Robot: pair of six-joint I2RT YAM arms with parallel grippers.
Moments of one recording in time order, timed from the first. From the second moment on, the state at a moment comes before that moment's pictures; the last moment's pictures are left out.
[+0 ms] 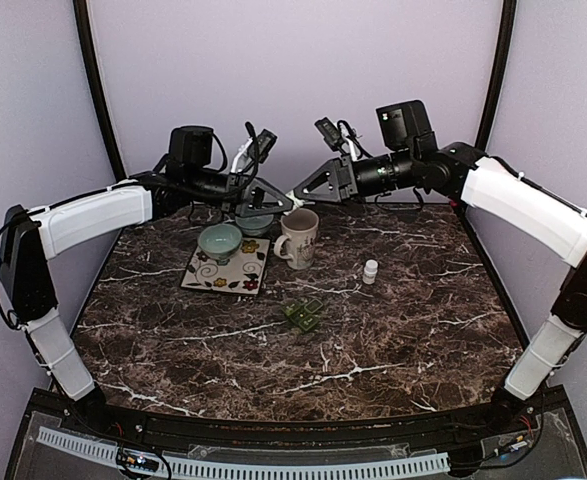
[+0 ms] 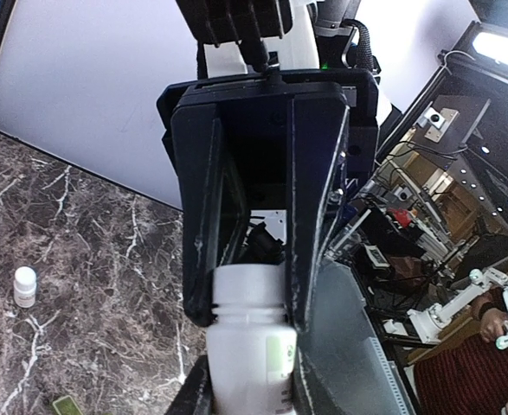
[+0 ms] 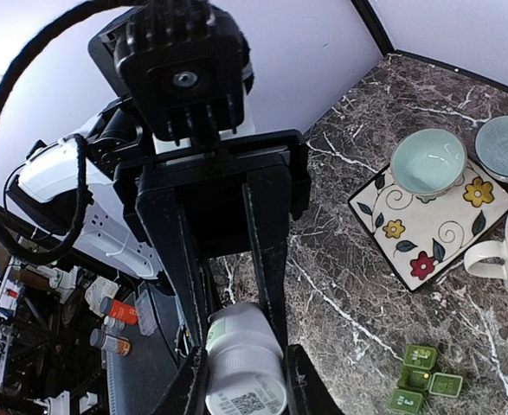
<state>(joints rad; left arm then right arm) -0.59 1.73 1.50 -0.05 1.21 -0.34 0.73 1.64 1.67 -0.47 -0.72 0.42</state>
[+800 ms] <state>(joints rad) -0.93 1.48 1.26 0.02 -0.08 0.33 0.70 1.75 1.81 -0.57 -0.70 0.60</state>
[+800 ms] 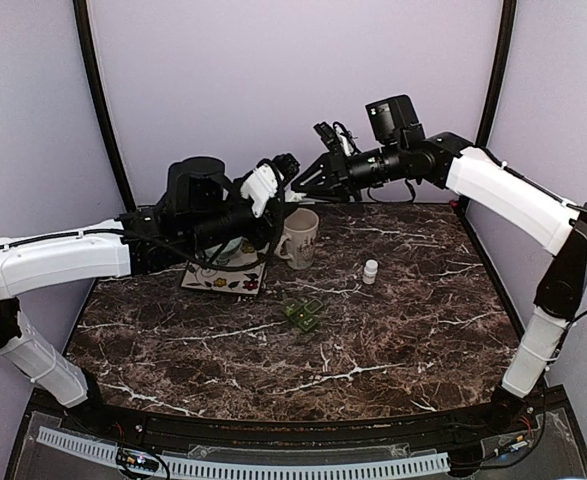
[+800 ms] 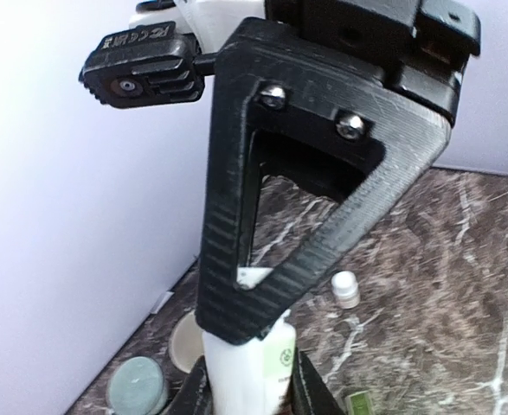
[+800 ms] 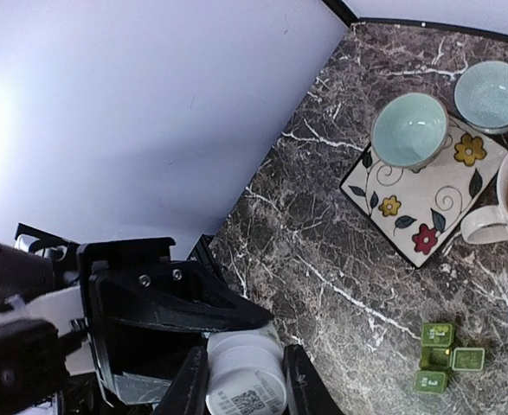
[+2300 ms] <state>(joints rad) -0.83 1.39 1.22 0.00 -0.03 0.31 0.66 1.65 1.71 -0.40 -0.68 0.61</state>
